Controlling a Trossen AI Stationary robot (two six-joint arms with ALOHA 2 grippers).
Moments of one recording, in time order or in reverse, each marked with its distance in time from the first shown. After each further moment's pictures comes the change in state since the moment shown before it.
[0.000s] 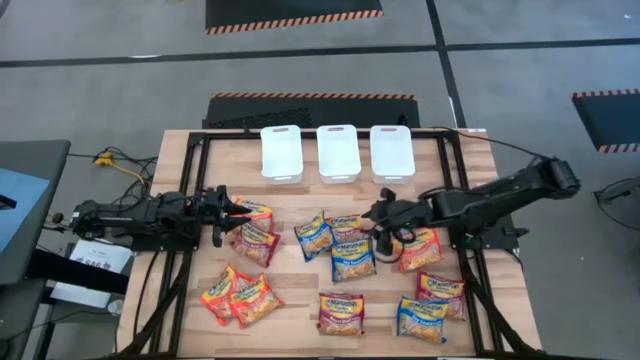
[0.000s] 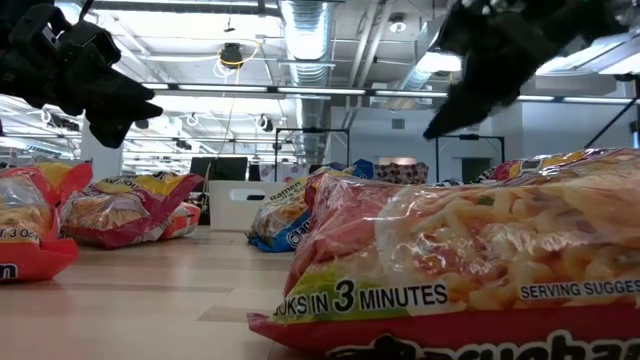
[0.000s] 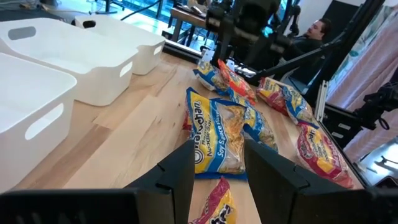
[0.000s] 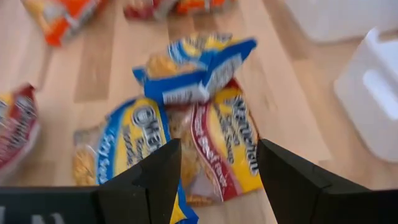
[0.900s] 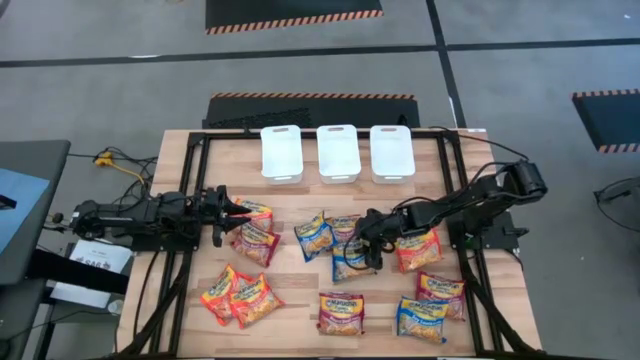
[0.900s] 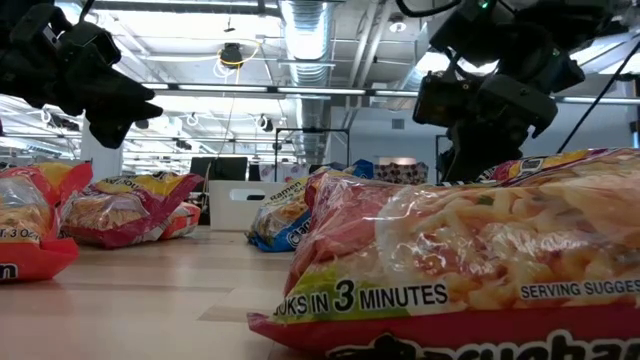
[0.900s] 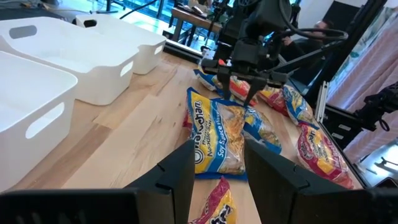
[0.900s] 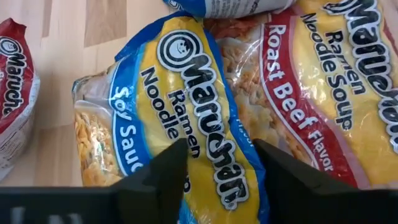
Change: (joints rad) left arm 0.000 0.000 0.000 -0.002 -0.003 -0.007; right arm -0.015 0.304 0.002 0.131 -0.253 0.139
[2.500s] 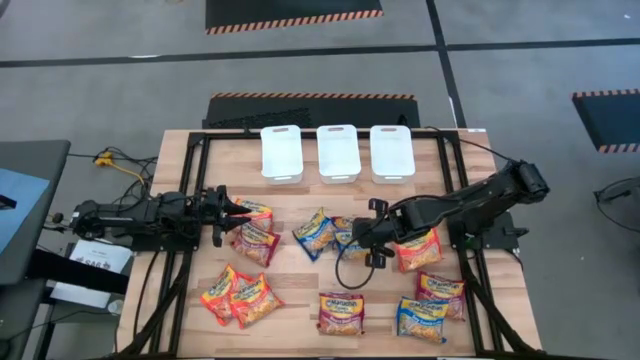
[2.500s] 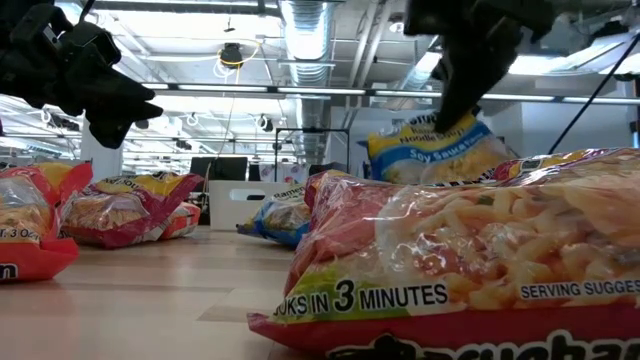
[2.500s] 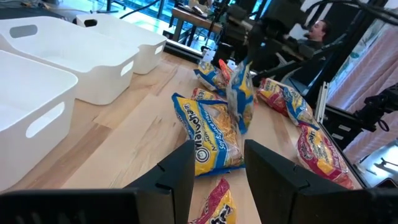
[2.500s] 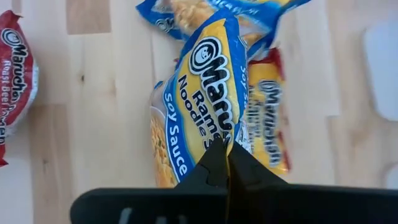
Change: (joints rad) left arm 0.000 0.000 0.000 -0.001 -0.001 -0.004; right arm 0.112 -0.008 0.491 -0.768 0.274 -0.050
